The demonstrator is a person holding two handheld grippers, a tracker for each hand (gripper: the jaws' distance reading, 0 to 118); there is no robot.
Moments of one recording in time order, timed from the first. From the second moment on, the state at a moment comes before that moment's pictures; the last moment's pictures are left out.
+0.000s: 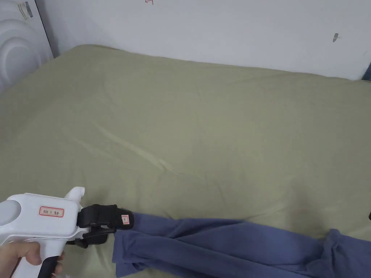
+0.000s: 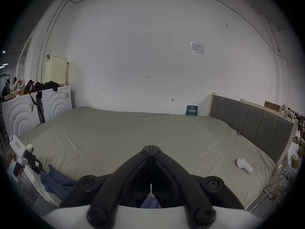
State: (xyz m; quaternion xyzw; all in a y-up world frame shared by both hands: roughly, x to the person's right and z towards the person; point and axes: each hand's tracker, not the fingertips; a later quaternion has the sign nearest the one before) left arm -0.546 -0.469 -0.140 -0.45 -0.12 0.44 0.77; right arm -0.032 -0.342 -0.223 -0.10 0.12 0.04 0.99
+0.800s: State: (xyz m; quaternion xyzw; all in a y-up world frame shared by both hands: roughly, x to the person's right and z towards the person) left arm -0.539 -0.463 -0.147 -0.40 -0.11 0.48 0.77; right arm -0.005 -0.341 -0.216 -0.11 0.11 0.03 0.99
